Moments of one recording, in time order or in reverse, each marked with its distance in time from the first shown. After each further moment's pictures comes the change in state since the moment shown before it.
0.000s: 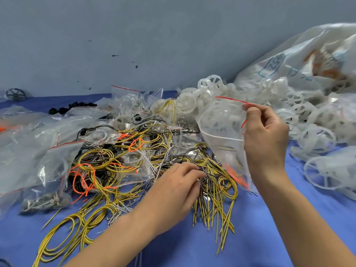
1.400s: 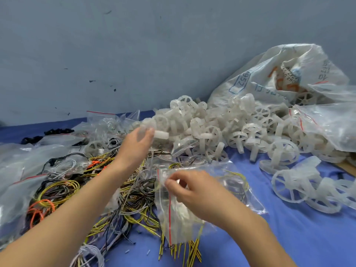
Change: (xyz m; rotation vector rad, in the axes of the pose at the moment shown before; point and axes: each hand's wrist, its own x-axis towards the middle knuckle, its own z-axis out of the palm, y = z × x) left_hand 0.128 -0.045 -0.038 -0.592 0.318 -0.524; right_hand -0.018 0.019 -0.019 -0.566 -0.982 -0.092
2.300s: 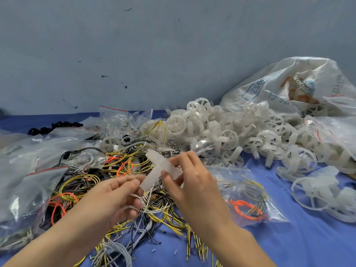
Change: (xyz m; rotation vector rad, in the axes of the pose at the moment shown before) left_hand -0.108 -0.040 -0.086 -0.668 -0.202 -0.456; right_hand 0.014 -0.059 0.057 -0.014 0.468 -0.231
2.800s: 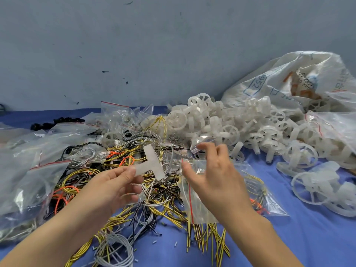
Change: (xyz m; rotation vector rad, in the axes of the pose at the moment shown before) left_hand 0.002 0.006 0.001 -0.038 0.078 0.009; right_hand 0.001 0.022 -0.027 -0.290 -0.024 0.245
